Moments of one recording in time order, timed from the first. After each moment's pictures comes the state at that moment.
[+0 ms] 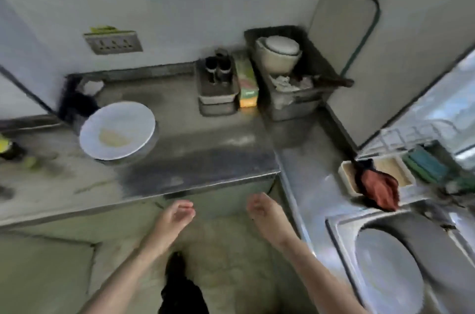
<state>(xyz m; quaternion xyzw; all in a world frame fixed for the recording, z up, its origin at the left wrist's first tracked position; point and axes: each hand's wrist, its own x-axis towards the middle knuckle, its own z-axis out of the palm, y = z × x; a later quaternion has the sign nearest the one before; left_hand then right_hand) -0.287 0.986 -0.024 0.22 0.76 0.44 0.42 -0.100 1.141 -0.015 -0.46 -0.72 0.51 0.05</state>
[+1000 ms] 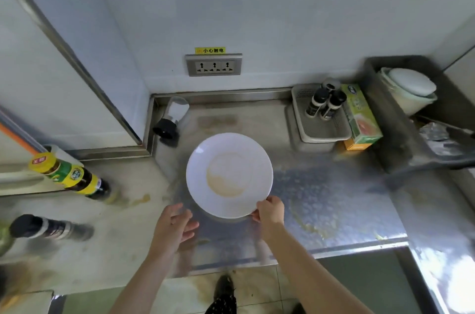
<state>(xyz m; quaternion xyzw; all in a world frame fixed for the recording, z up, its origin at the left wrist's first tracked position) -0.589 0.924 -0.033 -0.03 0.73 0.56 0.39 -0.473 1.096 -0.056 -0.64 -0.42 0.63 0.11</state>
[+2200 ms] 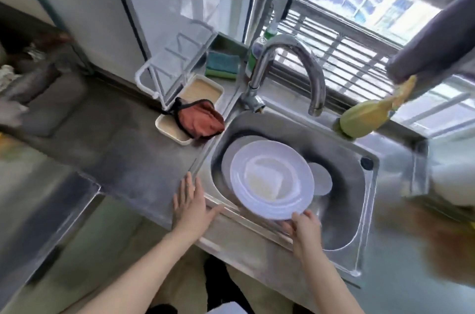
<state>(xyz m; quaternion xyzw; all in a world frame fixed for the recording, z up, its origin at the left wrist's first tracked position) -0.017 1.189 -0.075 0.68 0.64 -0.07 0.35 0.198 1.106 -0.063 -0.73 0.10 0.45 0.51</state>
